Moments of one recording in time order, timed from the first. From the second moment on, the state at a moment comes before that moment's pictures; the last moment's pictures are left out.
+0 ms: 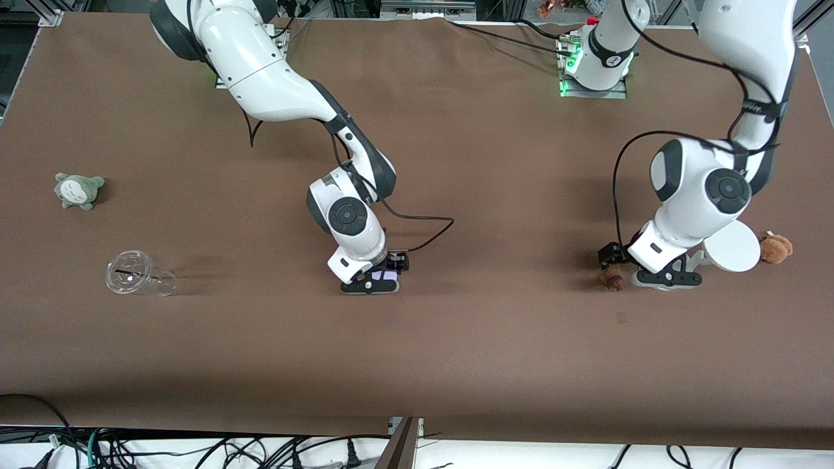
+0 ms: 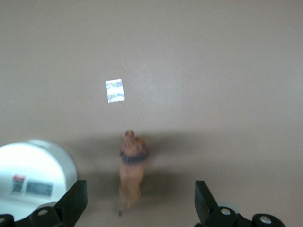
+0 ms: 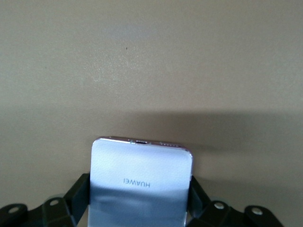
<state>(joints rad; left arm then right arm) -0.09 0.34 0.02 -1.97 -0.05 2.39 -0.02 0.56 0.96 0.05 -1.29 -0.02 2.36 0.57</state>
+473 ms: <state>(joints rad) -0.08 0.05 0.02 -1.93 -0.03 2.00 -0.02 0.47 0.91 0.04 -1.26 -0.02 2.18 0.38</state>
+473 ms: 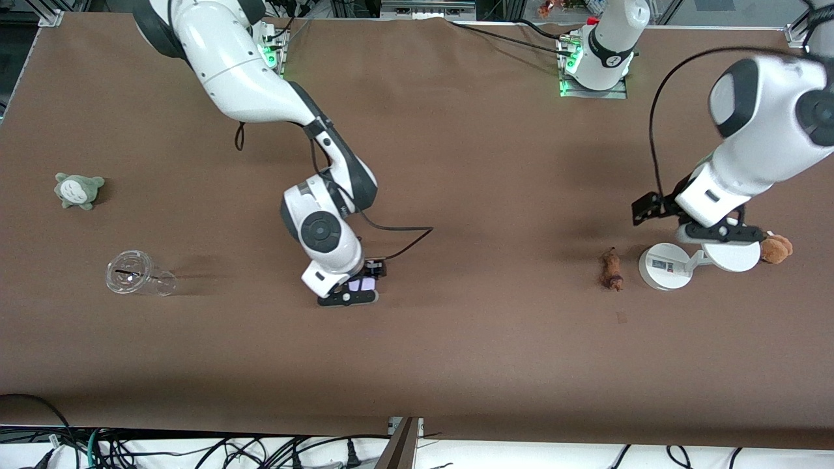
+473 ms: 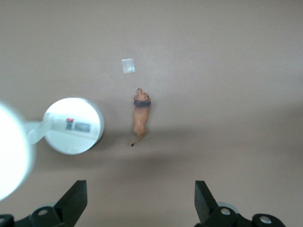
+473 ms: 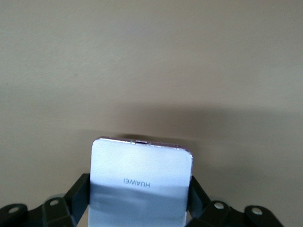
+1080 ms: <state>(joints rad) -0.08 -0.03 0.02 -1.61 0.00 1.56 -0.02 0.28 0.84 0.03 -1.27 -0.02 2.03 0.02</state>
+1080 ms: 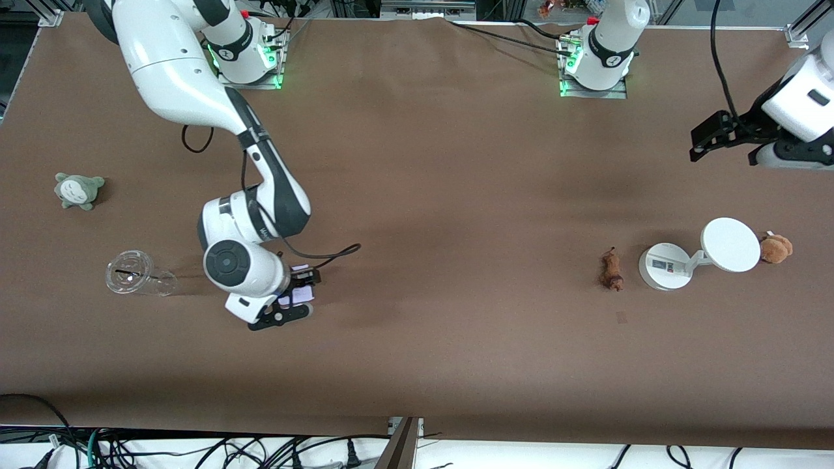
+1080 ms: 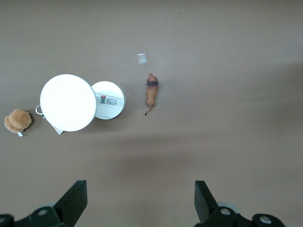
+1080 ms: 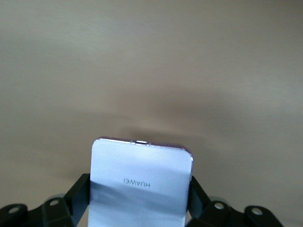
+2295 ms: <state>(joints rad) 0.03 -0.03 -0.06 -1.55 0.00 1.47 -0.02 0.09 0.85 0.02 -1.42 -0.02 2.26 -0.05</state>
